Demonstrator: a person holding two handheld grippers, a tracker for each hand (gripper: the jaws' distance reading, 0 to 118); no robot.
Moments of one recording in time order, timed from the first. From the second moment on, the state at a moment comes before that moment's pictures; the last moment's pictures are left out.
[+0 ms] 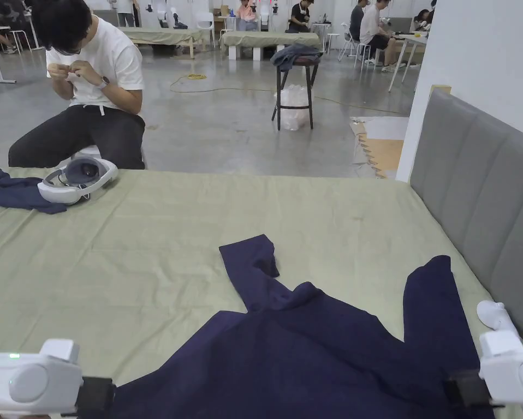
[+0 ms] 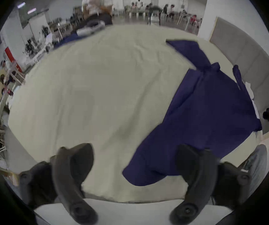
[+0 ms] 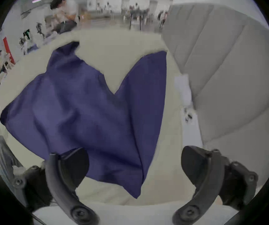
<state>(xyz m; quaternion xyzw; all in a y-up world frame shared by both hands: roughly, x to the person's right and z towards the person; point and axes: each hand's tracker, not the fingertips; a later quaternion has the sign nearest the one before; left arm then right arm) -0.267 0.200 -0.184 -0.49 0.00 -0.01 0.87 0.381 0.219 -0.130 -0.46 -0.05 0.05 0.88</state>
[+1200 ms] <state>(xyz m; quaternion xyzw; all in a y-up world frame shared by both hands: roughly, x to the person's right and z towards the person) -0.241 0.145 -0.202 -0.58 -0.05 0.03 0.82 0.209 0.182 -0.475 -0.55 0.17 0.14 0.80</state>
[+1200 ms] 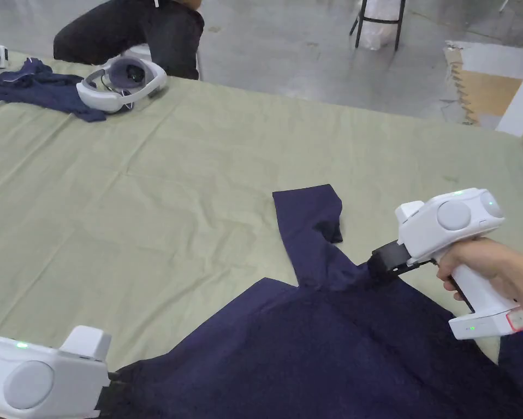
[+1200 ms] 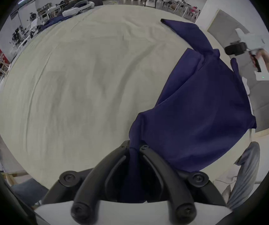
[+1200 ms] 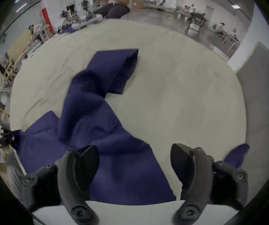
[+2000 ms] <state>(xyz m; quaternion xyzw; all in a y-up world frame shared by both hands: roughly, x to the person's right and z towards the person) -0.187 0.542 -0.381 -0.24 -0.11 -0.08 0.96 0.347 0.616 -0.372 -0.29 0.03 0.08 0.95</state>
